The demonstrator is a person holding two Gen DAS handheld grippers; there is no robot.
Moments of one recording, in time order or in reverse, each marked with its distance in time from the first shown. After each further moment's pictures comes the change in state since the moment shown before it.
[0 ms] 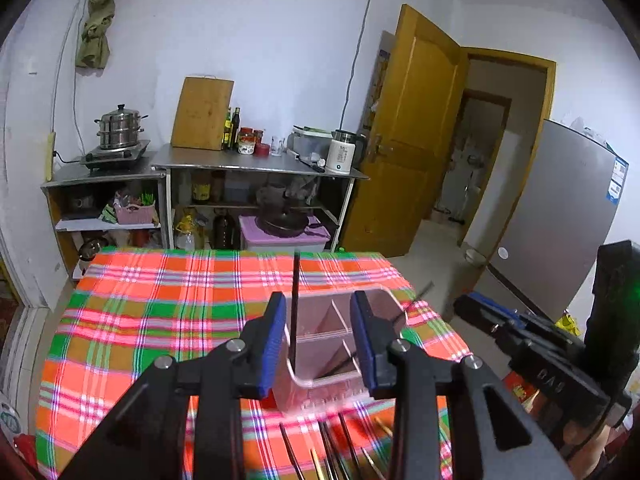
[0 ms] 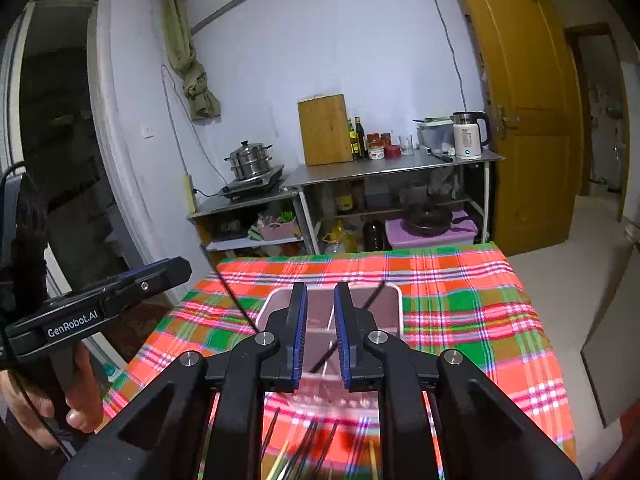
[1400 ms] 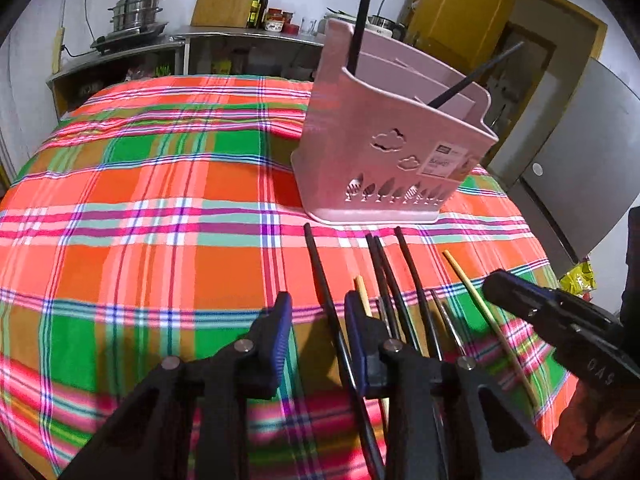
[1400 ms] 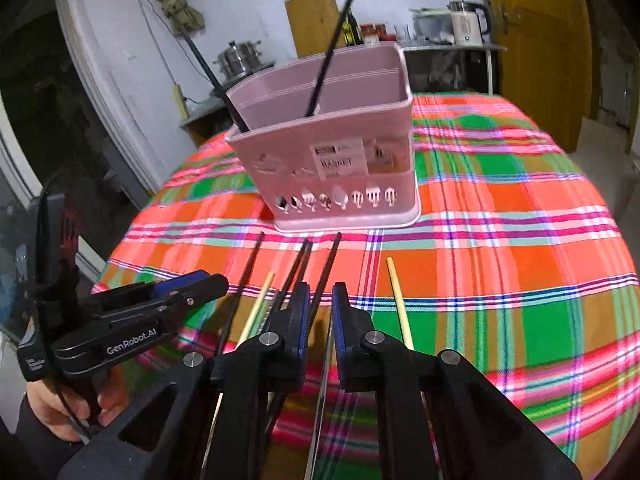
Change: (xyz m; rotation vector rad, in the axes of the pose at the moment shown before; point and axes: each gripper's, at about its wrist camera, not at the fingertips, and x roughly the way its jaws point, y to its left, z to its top) left arm 0.078 0.030 -0.165 -0.092 0.364 0.060; right arm 0.046 -0.018 -0.147 0.069 0.367 0.016
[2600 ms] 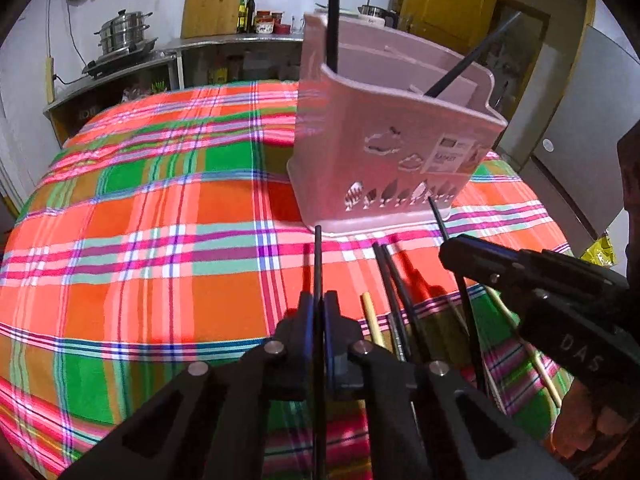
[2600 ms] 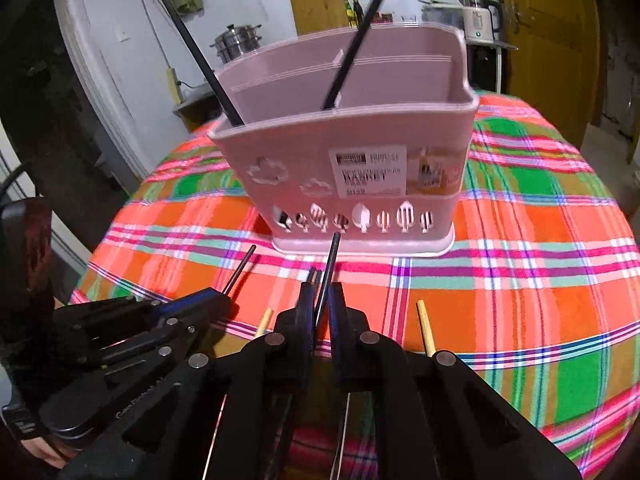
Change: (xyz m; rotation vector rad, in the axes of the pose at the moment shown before) left arm 0.003 -0.015 0.011 0.094 0.007 0.069; right arm 0.034 0.014 0.027 -0.036 0.027 -0.027
